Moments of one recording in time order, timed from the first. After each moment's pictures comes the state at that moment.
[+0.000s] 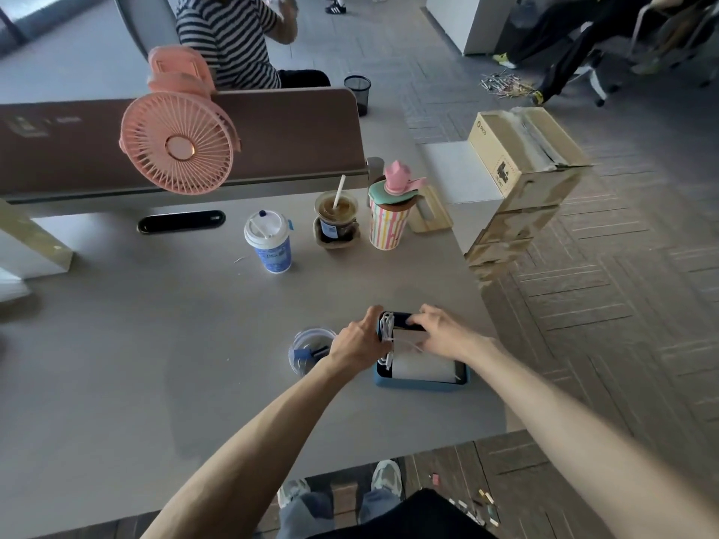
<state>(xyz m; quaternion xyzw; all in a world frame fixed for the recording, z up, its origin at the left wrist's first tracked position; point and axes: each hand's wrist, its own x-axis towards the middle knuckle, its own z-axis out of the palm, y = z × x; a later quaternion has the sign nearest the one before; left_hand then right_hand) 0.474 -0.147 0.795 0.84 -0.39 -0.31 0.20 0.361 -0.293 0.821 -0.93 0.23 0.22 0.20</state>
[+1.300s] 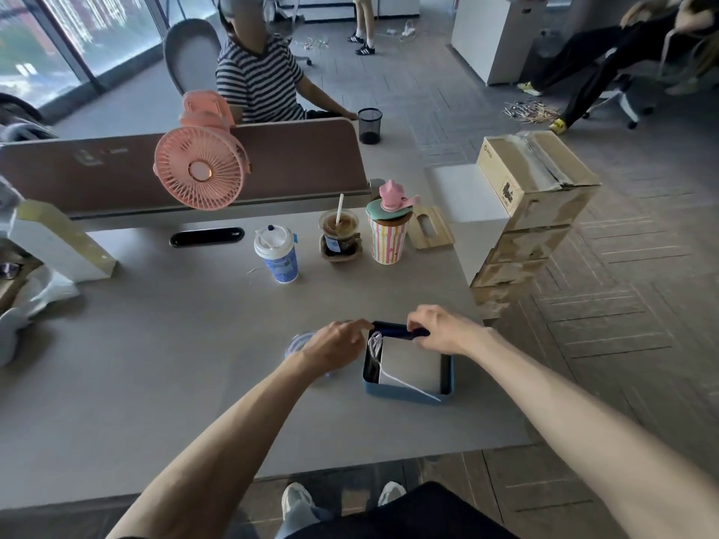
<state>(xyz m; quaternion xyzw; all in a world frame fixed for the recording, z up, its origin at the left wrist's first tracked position) 0.469 -0.127 0.830 0.84 -0.47 -0.21 0.18 0.343 -0.321 0.850 -0.96 0.13 0.19 0.18</state>
